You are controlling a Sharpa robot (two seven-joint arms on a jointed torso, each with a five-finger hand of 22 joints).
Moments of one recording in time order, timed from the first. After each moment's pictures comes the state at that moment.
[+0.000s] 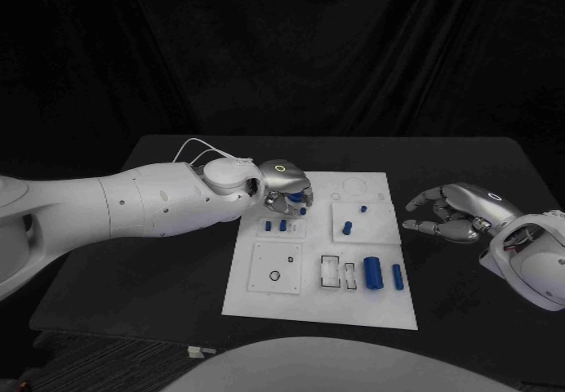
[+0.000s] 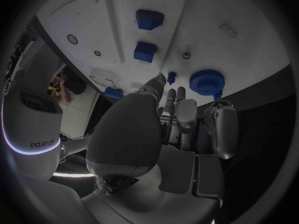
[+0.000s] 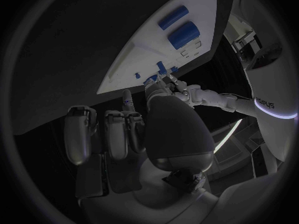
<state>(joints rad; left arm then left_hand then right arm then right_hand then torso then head) 1.24 -0.67 -0.22 1.31 -1.74 -0.23 0.18 1.50 -0.11 0.18 0.15 0.18 0.95 0.09 0.07 0.29 0.91 0.04 0.23 0.29 1.33 -0.02 1.29 1.05 0.05 1.43 0.09 1.38 1.31 1.24 -1.09 -0.25 1.71 -1.44 -0.43 -0.10 1.31 -0.05 0.08 0.28 0.12 0.81 0.10 0.27 0.23 1.47 0.00 1.57 1.31 1.46 -0.06 1.57 1.31 0.02 1.47 0.06 1.46 1.31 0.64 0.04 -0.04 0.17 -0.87</state>
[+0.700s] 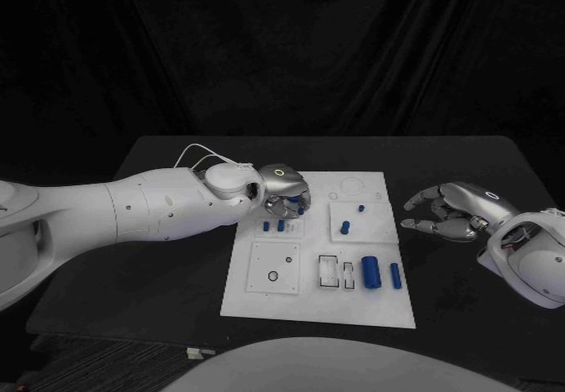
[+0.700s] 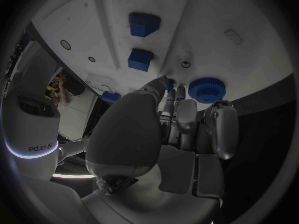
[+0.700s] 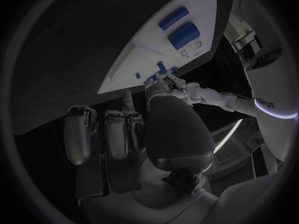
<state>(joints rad) 1.21 -0.64 -0.22 1.26 -1.75 -0.24 0.18 1.49 -0.12 0.27 0.14 0.22 0.97 0.06 0.07 0.26 0.99 0.04 0.20 0.24 1.33 -0.03 1.30 1.04 0.05 1.44 0.09 1.37 1.31 1.24 -1.09 -0.25 1.71 -1.44 -0.43 -0.10 1.31 -0.05 0.08 0.28 0.12 0.81 0.10 0.27 0.22 1.47 0.00 1.57 1.31 1.46 -0.06 1.57 1.31 0.02 1.47 0.06 1.46 1.31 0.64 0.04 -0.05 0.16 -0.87</state>
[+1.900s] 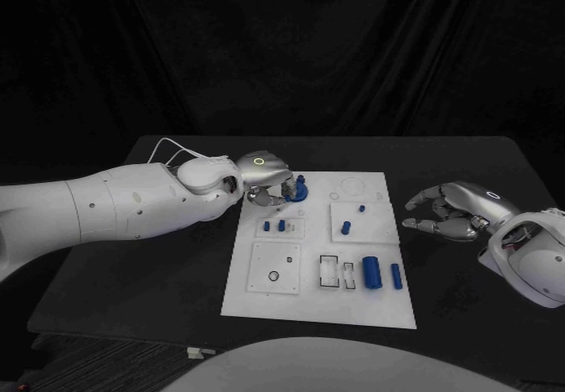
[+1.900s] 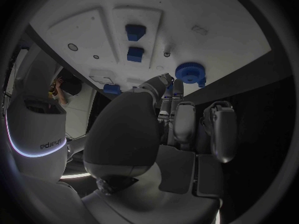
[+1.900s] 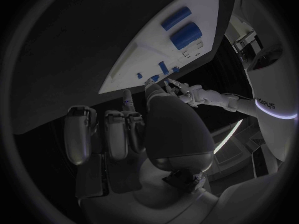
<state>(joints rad) 1.24 -0.77 -0.21 1.35 -1.75 -0.37 0.20 1.47 -0.12 0.36 0.09 0.25 1.16 0.07 0.10 0.26 1.24 0.01 0.12 0.16 1.41 -0.06 1.33 1.07 0.05 1.46 0.06 1.38 1.31 1.24 -1.09 -0.25 1.70 -1.44 -0.43 -0.10 1.31 -0.05 0.08 0.28 0.12 0.81 0.10 0.27 0.22 1.47 0.00 1.57 1.31 1.46 -0.06 1.57 1.31 0.02 1.47 0.06 1.46 1.31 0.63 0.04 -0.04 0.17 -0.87</state>
